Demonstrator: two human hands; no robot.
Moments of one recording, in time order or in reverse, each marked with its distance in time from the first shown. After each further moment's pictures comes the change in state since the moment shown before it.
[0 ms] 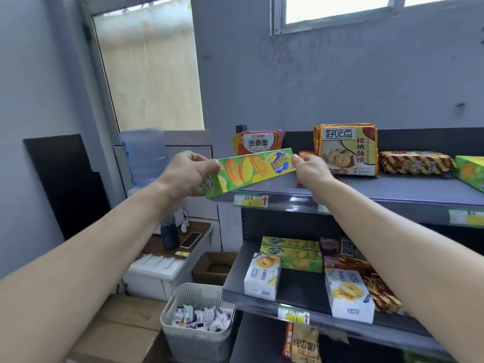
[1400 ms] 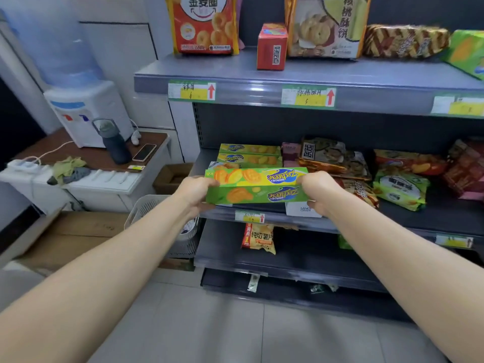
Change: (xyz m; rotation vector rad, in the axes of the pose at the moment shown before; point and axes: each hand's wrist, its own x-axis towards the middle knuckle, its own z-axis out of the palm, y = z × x) left_hand -0.029 -0.212 0.158 -0.239 -0.130 -0.699; right_hand -0.049 0.228 -0.026 0.026 -0.031 0.635
